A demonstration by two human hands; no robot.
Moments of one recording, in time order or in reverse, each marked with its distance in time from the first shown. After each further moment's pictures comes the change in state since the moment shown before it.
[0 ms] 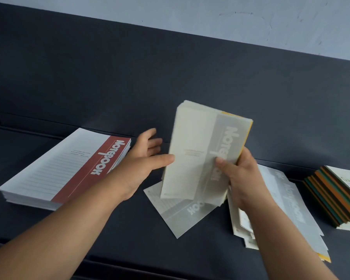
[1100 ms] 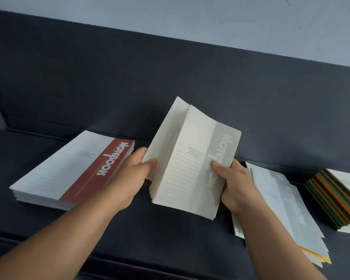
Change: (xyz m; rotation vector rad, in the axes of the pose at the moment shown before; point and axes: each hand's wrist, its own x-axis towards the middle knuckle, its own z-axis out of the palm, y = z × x) left_hand -0.007 -0.019 -0.010 0.055 0.133 -0.072; right_hand -0.009 -0.001 0.013 0.330 -0.059 0.242
